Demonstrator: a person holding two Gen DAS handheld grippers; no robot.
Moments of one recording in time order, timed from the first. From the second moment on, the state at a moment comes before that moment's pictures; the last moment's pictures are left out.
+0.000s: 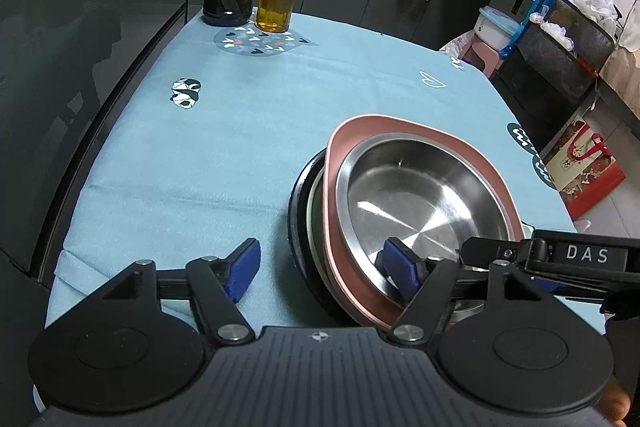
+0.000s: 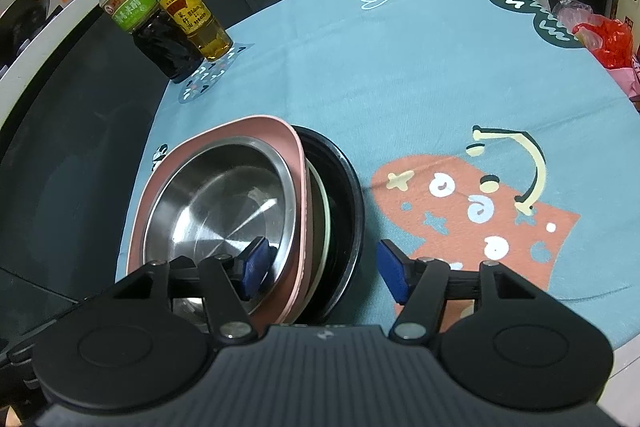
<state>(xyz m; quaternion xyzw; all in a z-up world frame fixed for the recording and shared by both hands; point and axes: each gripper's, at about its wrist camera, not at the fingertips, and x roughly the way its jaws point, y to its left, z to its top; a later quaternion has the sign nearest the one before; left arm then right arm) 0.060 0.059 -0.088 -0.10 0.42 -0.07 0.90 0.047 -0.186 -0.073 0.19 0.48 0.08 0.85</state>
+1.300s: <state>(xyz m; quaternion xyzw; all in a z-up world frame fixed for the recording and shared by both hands) 0.052 0.050 -0.082 -0.10 0.39 -0.09 0.91 0.043 -0.179 -0.067 0.16 0.45 0.10 0.87</state>
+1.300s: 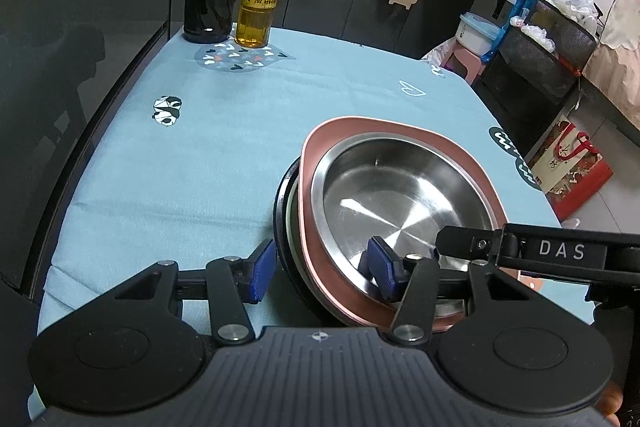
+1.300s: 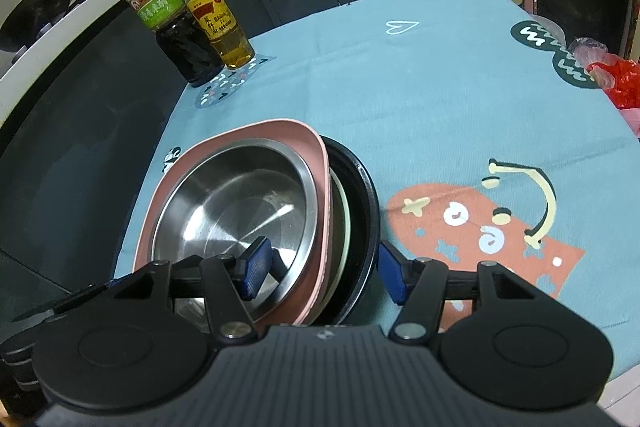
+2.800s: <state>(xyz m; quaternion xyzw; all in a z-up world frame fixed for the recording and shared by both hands) 0.183 0.014 -0.067 -0.11 0.36 -0.06 0.92 0.162 -0.204 -0.065 0.17 0.41 0.09 0.89</state>
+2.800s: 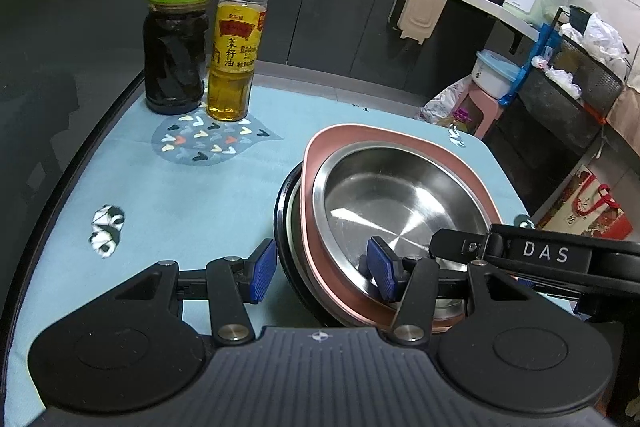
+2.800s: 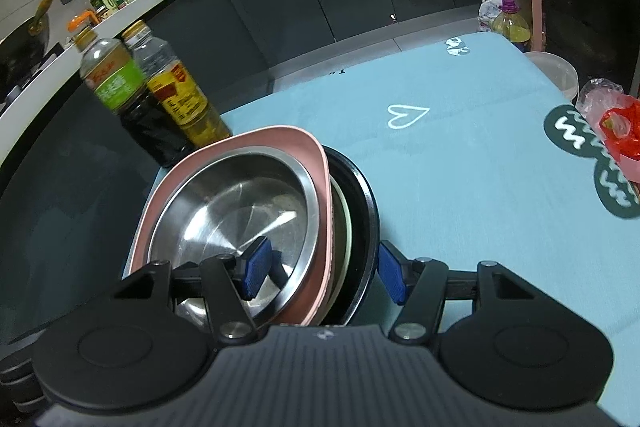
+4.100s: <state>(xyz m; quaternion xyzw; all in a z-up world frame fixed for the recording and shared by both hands) 0.202 0.015 -0.073 -0.15 0.37 -0.06 0.91 0.179 -0.226 -0.073 0.16 0.39 0.07 0.90</state>
